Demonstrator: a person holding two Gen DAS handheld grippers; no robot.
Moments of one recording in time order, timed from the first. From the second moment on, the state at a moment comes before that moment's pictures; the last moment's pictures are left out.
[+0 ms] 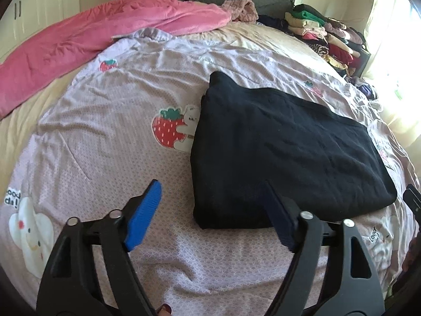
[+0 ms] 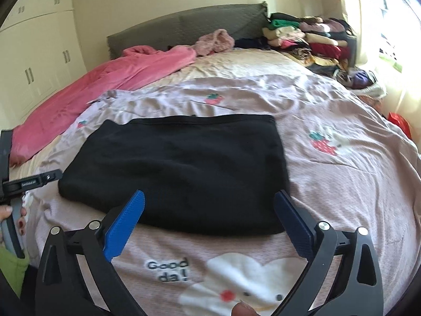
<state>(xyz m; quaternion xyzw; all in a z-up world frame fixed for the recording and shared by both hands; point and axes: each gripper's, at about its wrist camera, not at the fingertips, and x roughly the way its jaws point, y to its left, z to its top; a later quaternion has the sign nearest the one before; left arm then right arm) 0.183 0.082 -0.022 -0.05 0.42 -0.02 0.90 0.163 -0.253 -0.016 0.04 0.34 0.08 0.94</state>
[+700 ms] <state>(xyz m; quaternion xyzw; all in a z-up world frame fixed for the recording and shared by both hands) 0.183 0.093 -0.015 -0.05 0.40 0.01 0.92 0.175 -0.141 -0.012 -0.06 0.33 0.18 0.92</state>
